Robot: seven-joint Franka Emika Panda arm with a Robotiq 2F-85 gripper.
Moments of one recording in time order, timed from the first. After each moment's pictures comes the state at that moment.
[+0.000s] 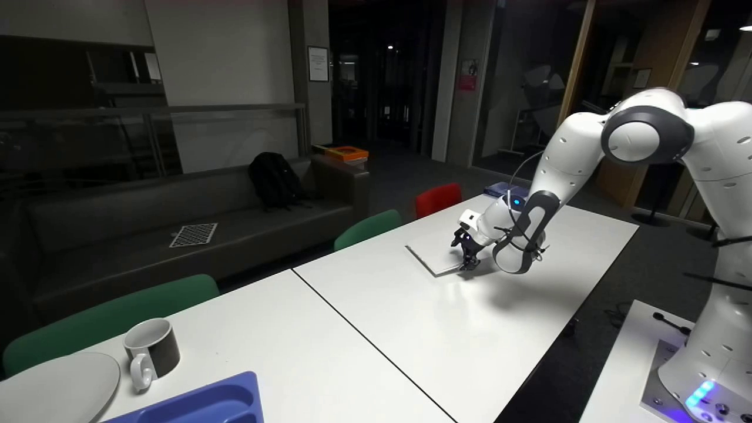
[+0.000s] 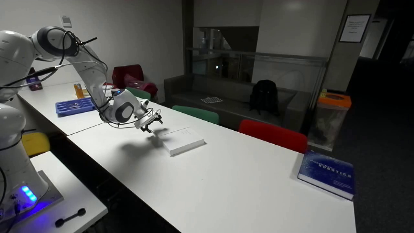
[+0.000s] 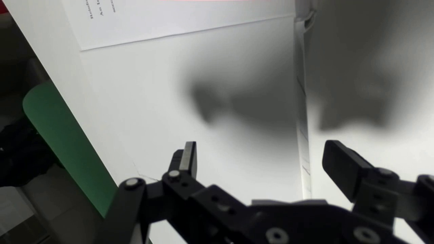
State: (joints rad) arm 0.36 0.64 -0.38 -2.26 -0.07 3.45 -0.88
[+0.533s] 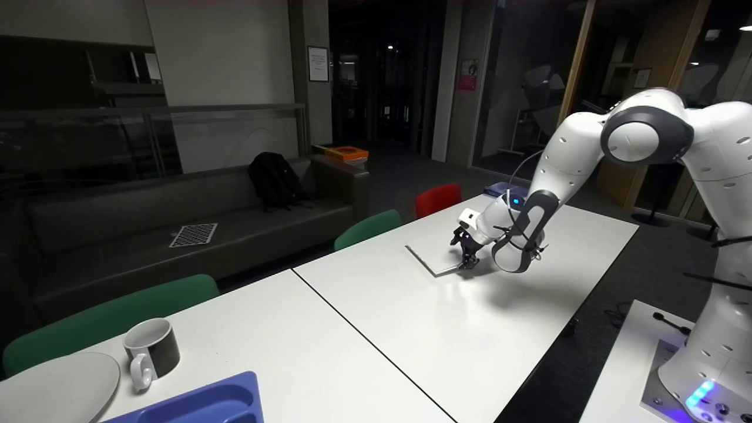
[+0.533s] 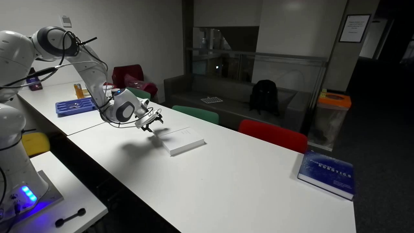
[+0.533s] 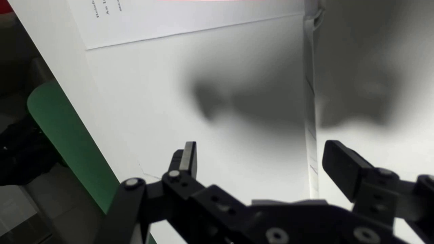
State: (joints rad) arm 0.36 0.64 -0.38 -2.25 -0.07 3.45 -0.88
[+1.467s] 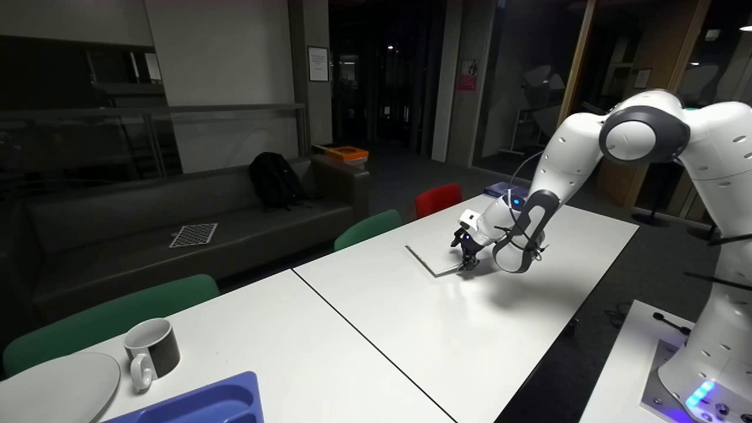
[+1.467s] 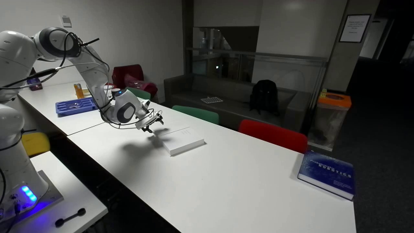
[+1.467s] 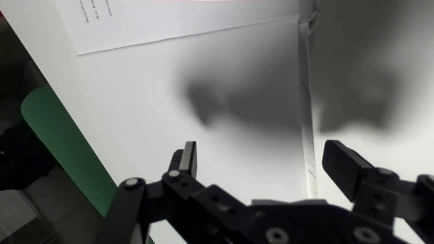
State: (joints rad) arm 0.31 0.65 -0.34 -2.25 -0.10 3.45 -0.85
